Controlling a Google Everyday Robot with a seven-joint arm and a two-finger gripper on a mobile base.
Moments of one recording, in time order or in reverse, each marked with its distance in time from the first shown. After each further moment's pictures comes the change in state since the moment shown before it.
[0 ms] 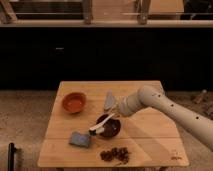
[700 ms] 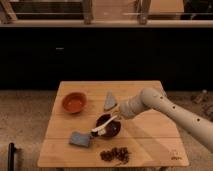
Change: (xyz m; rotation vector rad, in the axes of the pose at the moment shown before) arm 0.008 0.015 0.001 0.003 -0.001 0.040
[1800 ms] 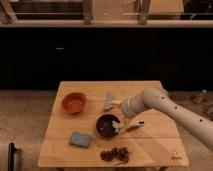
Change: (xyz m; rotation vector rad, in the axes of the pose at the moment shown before) arm 0.000 -0.009 -0.011 0.008 0.038 -0.022
